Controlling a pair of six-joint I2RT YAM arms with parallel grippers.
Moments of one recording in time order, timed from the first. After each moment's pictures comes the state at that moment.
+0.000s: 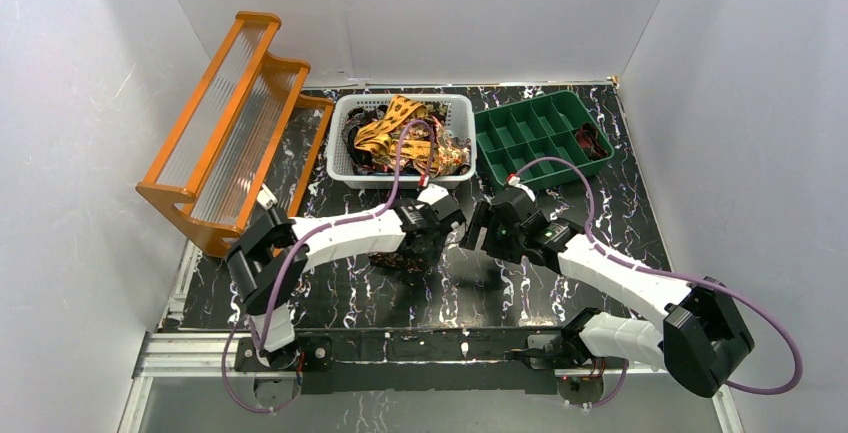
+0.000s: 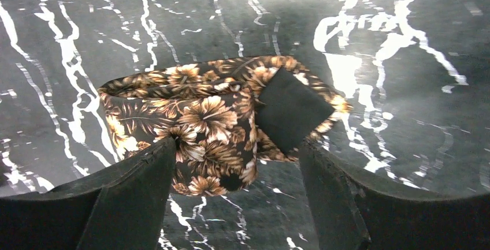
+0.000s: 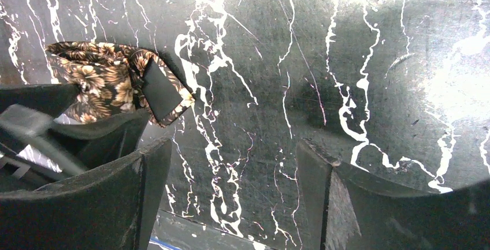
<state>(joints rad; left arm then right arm) -1.05 1.77 1.21 -0.79 -0.49 -0.62 0.73 1.13 0.64 -0.42 0.04 0.89</state>
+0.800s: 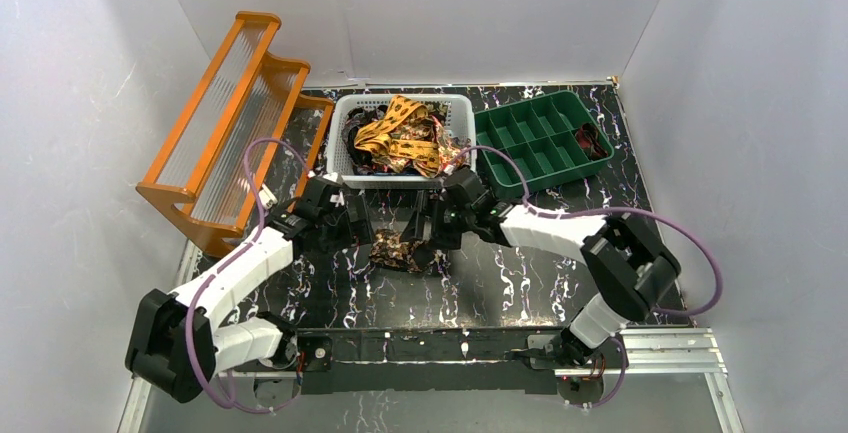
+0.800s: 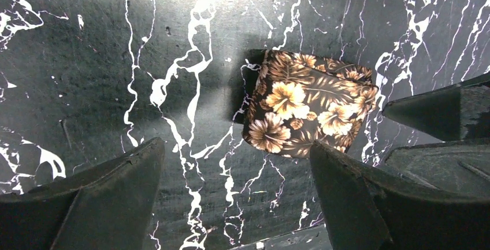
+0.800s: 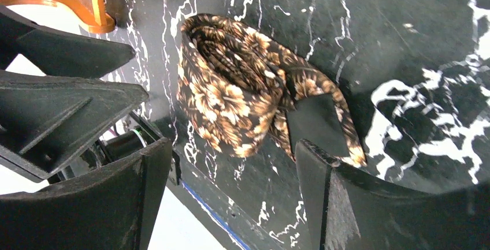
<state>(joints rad) -0.50 1.14 0.72 -0.56 0.00 -0.62 0.81 1.56 0.84 -0.05 -0.32 0.91</state>
